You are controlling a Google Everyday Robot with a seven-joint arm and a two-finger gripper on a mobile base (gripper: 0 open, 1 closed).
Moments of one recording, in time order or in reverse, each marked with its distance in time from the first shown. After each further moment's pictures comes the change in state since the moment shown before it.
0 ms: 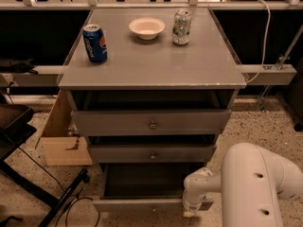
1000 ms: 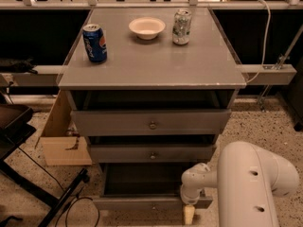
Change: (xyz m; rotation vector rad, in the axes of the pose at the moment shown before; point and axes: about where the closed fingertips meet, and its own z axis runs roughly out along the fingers) arm -0.012 -0.035 -0.008 0.057 0.004 -0.117
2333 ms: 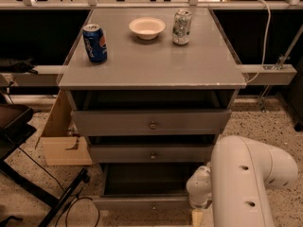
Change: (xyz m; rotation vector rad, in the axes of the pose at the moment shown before) arm 0.059 0.013 -0.007 0.052 0.174 0.217
